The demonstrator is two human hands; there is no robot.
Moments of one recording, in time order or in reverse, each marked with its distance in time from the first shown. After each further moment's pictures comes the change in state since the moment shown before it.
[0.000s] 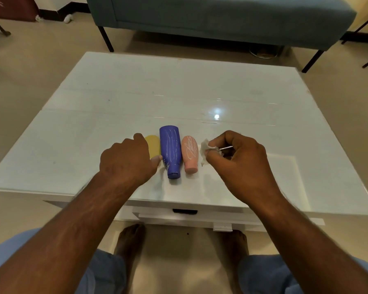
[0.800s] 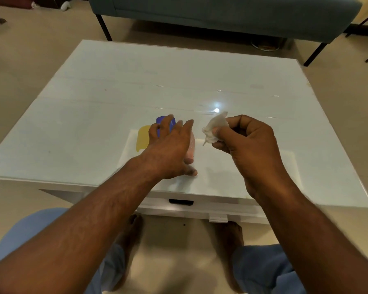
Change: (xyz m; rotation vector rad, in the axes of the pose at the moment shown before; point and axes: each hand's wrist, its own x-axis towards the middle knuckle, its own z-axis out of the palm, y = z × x) left_hand 0.002 0.066 0.005 -0.204 -0.139 0.408; right_hand 0.004 -0.003 -0.015 0.444 0.059 0.130
